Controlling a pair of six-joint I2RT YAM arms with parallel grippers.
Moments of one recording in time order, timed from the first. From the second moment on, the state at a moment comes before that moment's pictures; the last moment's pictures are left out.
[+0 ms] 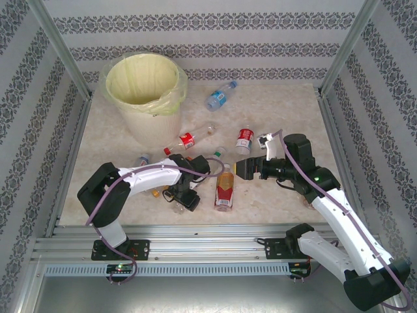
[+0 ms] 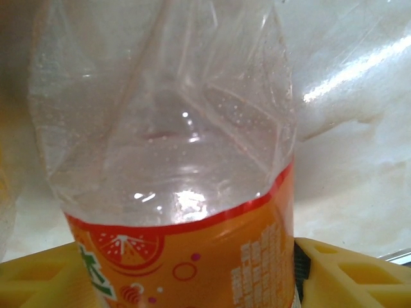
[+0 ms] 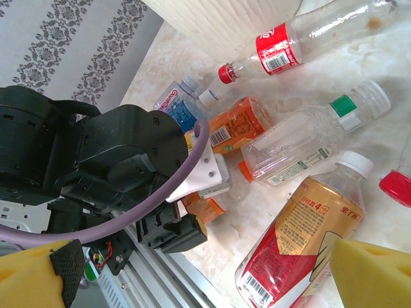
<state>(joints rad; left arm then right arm) -0.82 1.72 1.09 -1.00 0.04 -0.30 0.36 0.86 0.85 -0.62 -0.64 0.39</state>
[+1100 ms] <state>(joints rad) -0.75 1.56 1.44 -1.03 0.19 -0.30 0.36 0.71 0.82 -0.39 -0.63 0.49</state>
